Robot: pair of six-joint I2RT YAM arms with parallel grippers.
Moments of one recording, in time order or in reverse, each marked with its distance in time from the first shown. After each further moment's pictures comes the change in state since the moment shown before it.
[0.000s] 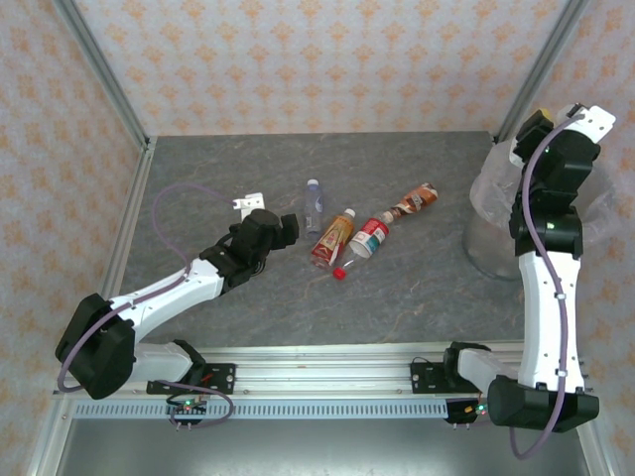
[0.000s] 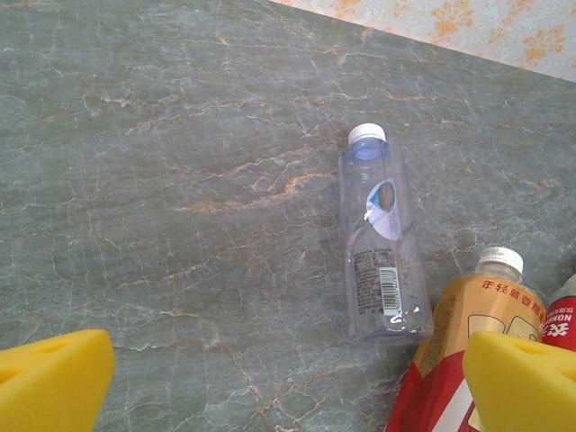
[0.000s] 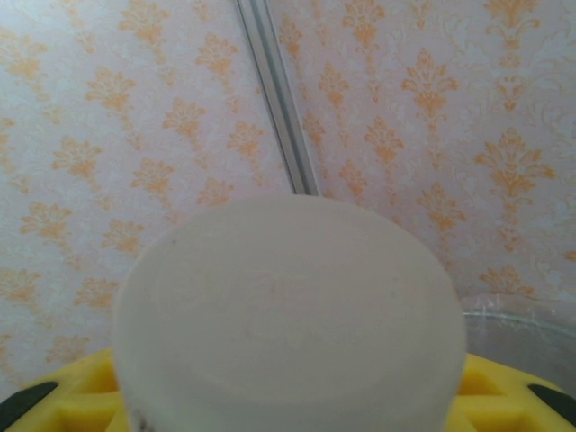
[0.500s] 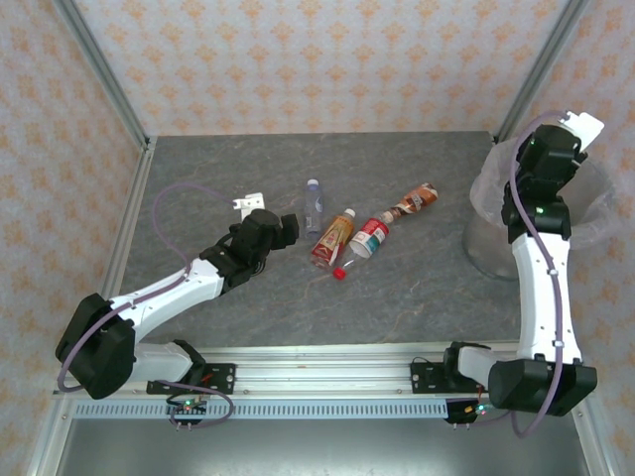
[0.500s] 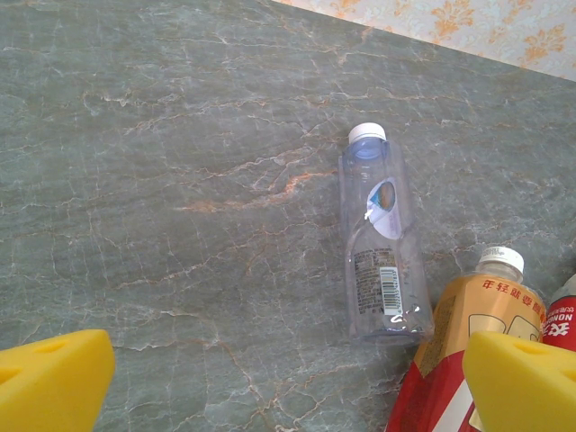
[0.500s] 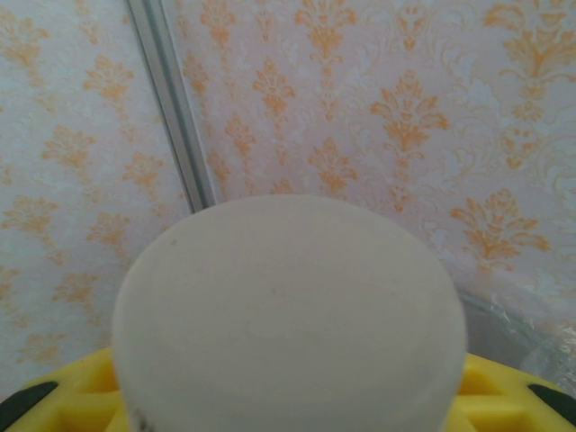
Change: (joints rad) left arm 0.000 0.000 0.000 0.000 0.000 0.000; right arm -0.014 0.080 -0.063 0.007 0.220 -0.080
